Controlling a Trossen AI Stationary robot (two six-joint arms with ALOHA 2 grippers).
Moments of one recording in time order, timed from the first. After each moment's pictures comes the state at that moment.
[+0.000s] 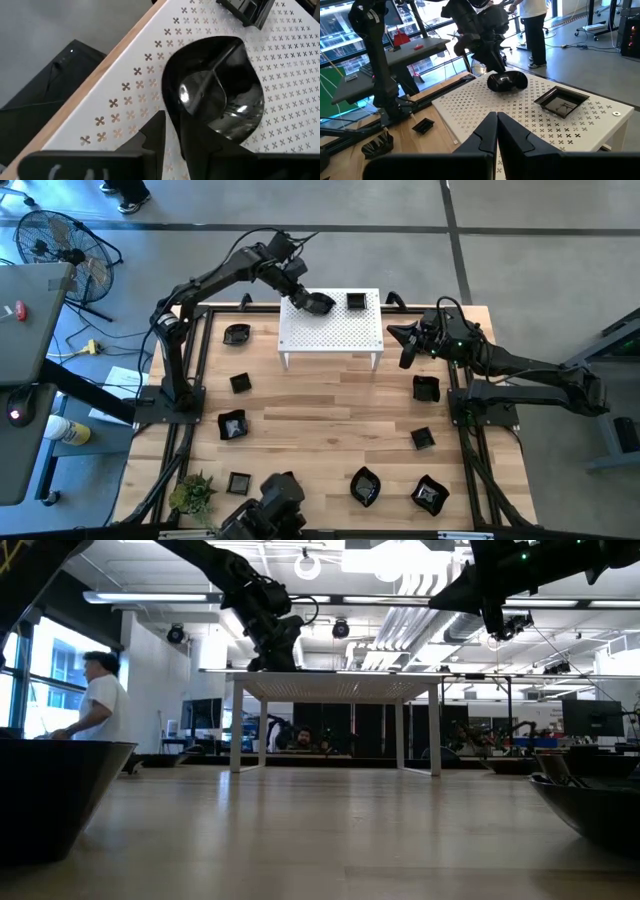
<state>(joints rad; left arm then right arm) 0.79 1.90 1.80 -0.86 0.35 0.02 -0.39 0.77 0.56 0.09 0.10 0.29</state>
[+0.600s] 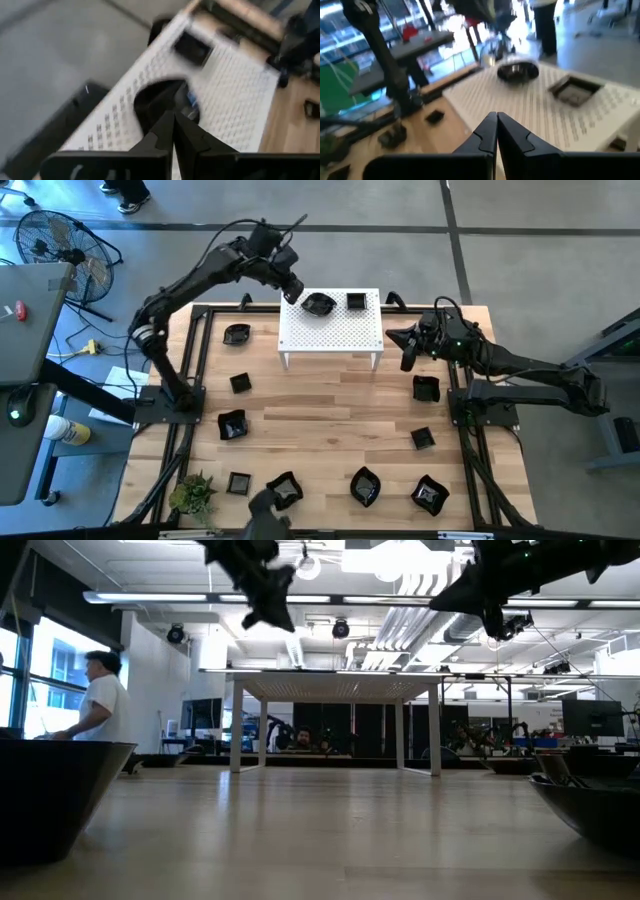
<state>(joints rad) 0.71 1.69 1.79 -0.83 0.25 -0.02 -0.39 0.76 0.58 0.01 0.03 0.33</state>
